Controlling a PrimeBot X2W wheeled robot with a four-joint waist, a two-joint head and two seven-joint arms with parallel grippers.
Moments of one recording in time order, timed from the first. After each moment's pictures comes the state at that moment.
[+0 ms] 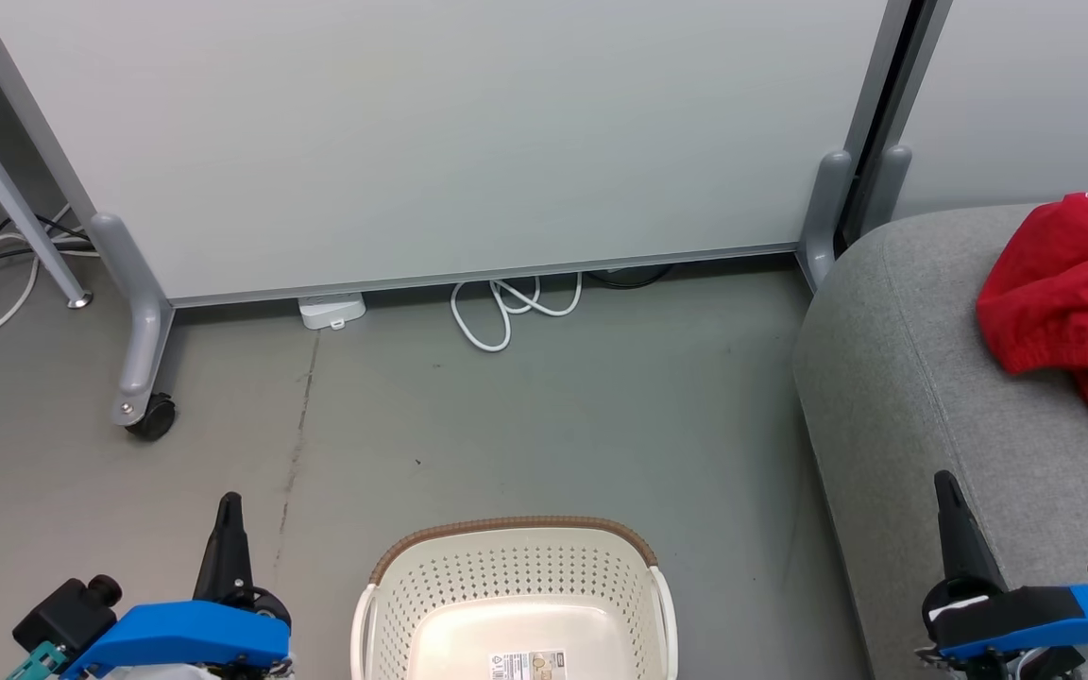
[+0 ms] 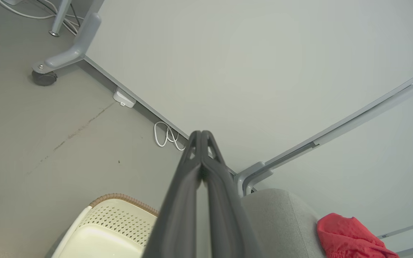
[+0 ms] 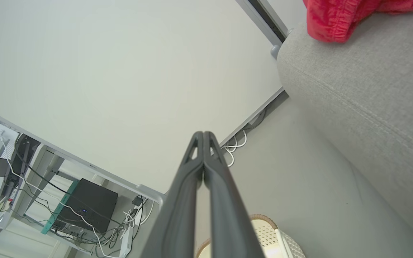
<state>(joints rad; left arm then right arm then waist) -0.04 0.05 0.03 0.32 -0.85 -0.12 -0.07 -0.04 -0.05 -0.09 0.27 0.86 0.13 -0.08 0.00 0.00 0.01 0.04</state>
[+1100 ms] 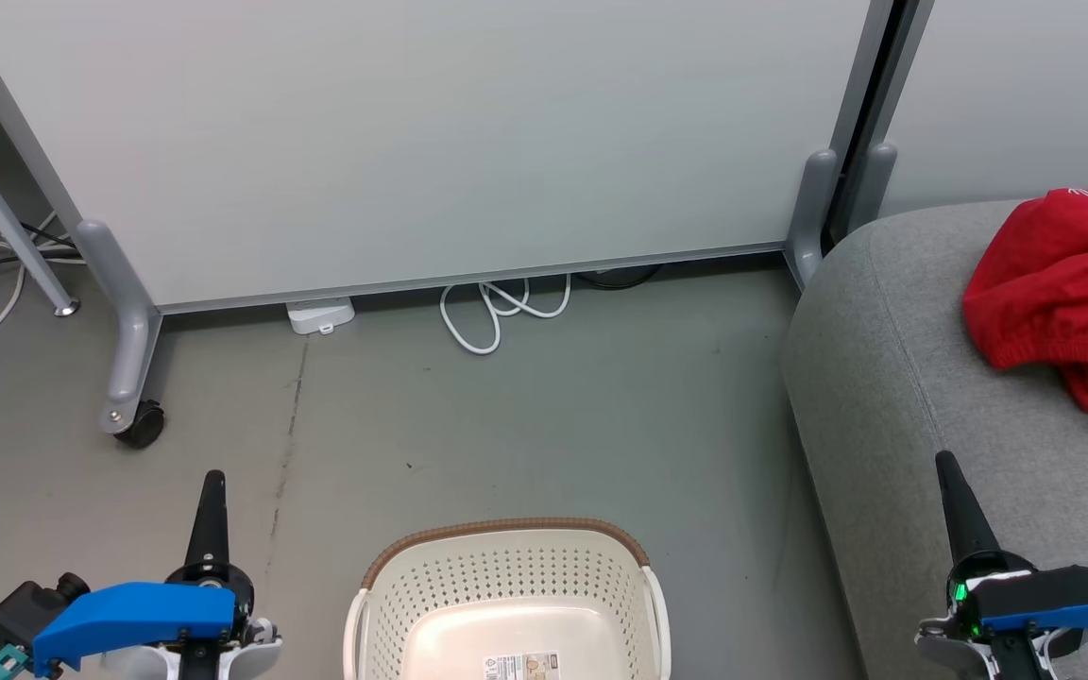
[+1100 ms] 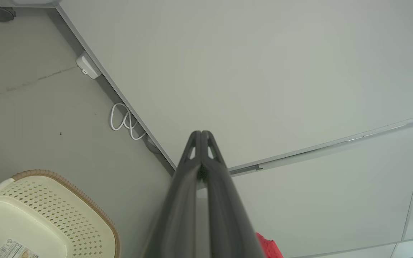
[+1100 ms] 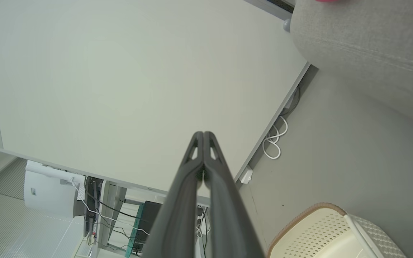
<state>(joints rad) -0.07 0.05 0.07 0.28 -1.23 -0.12 0.02 -0.08 -0.05 -0.10 0.26 1.23 0.13 0.02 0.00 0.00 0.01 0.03</state>
